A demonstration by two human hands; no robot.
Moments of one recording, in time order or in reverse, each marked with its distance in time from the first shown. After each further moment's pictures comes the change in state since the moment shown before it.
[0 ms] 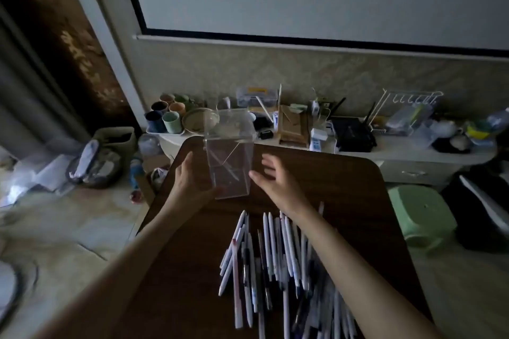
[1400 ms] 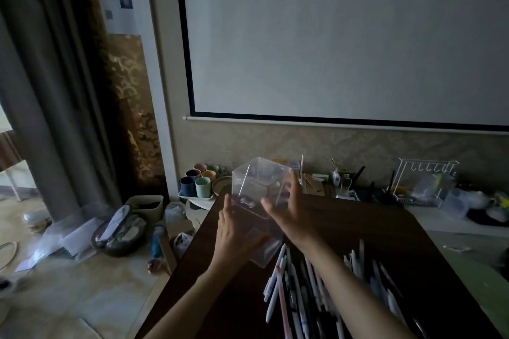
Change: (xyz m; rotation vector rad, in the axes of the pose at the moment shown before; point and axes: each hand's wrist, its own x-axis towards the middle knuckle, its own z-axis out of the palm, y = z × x) left_hand -0.078 -0.029 0.009 -0.128 0.140 0.328; right_hand -0.044 -0.012 0.076 0.046 0.113 -0.423
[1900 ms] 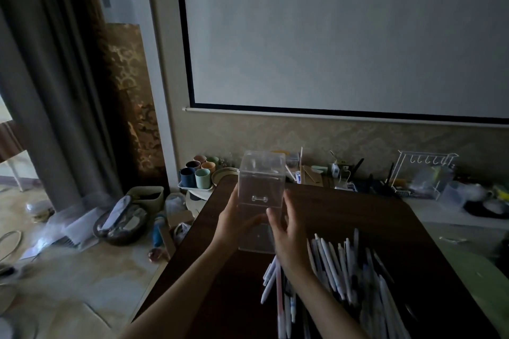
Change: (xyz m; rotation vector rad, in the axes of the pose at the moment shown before) left_hand 0.006 0.008 -0.002 -0.297 -0.106 -0.041; right_hand -0.046 0.030 0.029 0.048 0.258 0.027
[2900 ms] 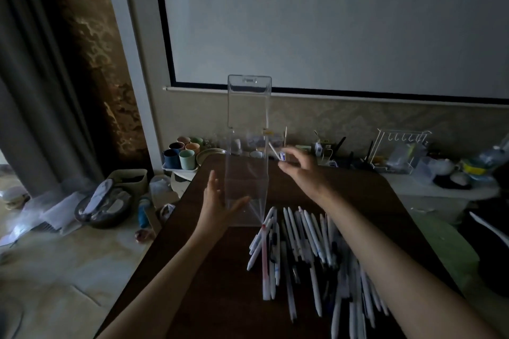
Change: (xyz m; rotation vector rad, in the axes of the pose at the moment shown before) left_hand -0.027 0.005 0.002 0.053 0.022 -0.164; right_hand 0.068 -0.025 -0.074 -0.228 -0.229 0.109
